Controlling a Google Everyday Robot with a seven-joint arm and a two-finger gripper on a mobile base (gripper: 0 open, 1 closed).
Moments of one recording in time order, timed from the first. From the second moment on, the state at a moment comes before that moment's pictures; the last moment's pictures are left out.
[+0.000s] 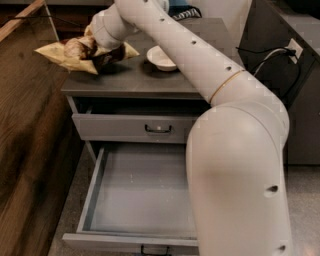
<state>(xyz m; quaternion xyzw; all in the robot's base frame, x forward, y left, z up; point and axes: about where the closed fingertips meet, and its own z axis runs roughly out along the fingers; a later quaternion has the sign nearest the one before) 0.788 0.201 0.920 -0.81 0.34 -0.07 0.47</state>
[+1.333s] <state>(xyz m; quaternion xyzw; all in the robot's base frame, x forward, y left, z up) 0.822 0.168 0.907 -0.82 0.33 -0.06 0.46</state>
